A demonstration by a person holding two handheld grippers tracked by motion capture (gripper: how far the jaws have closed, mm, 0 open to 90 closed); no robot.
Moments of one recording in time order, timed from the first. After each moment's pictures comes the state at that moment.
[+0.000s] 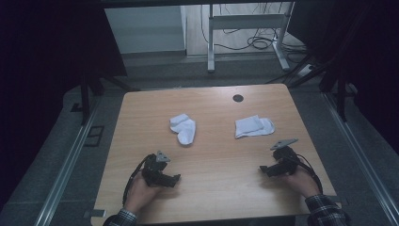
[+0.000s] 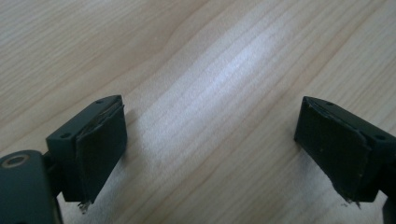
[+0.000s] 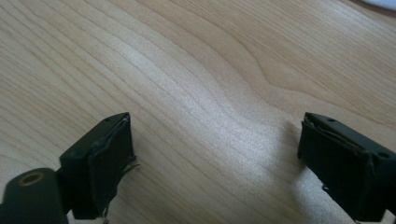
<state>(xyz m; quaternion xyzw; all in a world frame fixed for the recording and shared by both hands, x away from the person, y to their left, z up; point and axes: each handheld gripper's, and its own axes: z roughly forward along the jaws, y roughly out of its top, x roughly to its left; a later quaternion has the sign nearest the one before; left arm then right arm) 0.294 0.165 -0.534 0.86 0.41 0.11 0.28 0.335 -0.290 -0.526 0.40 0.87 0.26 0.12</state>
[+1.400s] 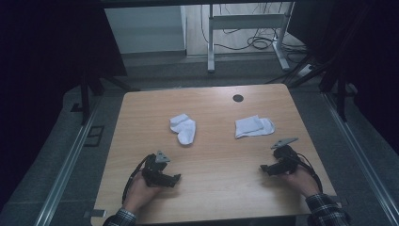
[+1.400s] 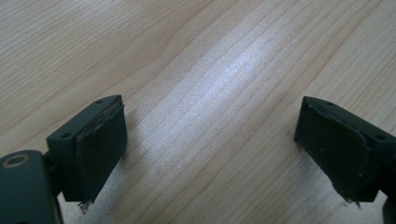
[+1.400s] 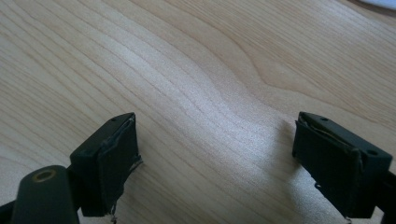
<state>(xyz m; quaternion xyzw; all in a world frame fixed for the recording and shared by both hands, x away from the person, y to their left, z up) 0.294 0.166 -0.536 0.86 0.40 0.11 0.29 0.337 -0.290 -0.524 0.41 0.87 0.26 0.12</state>
